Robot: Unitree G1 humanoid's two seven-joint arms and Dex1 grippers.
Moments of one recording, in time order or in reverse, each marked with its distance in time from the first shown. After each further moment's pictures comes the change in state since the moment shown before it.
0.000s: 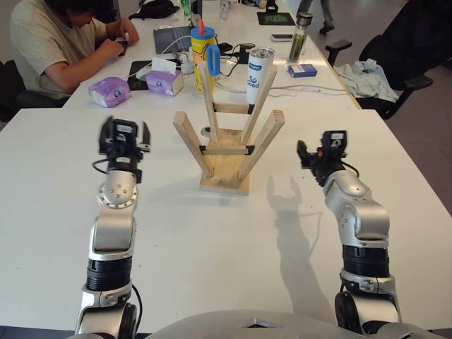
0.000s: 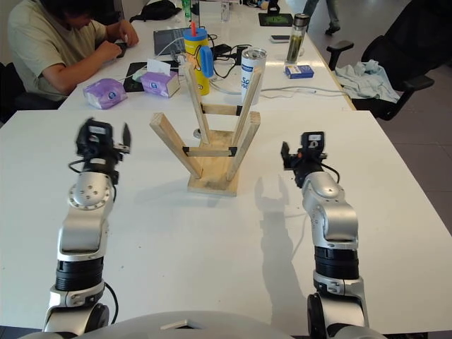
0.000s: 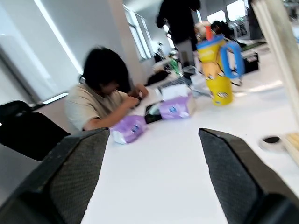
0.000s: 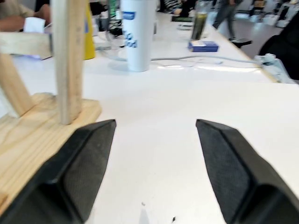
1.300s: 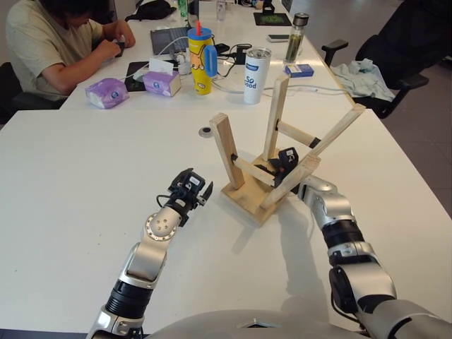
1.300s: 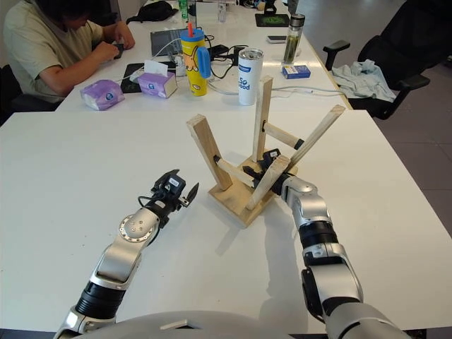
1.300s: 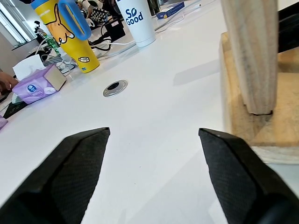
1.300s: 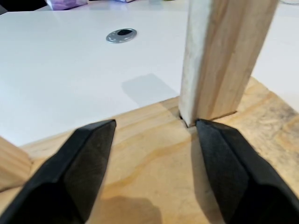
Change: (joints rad) left arm 0.188 -0.016 -0.383 0.150 -0.021 -0.032 -0.362; right arm -0.267 -0.045 0.226 0.922 -0.018 -0.351 0.624
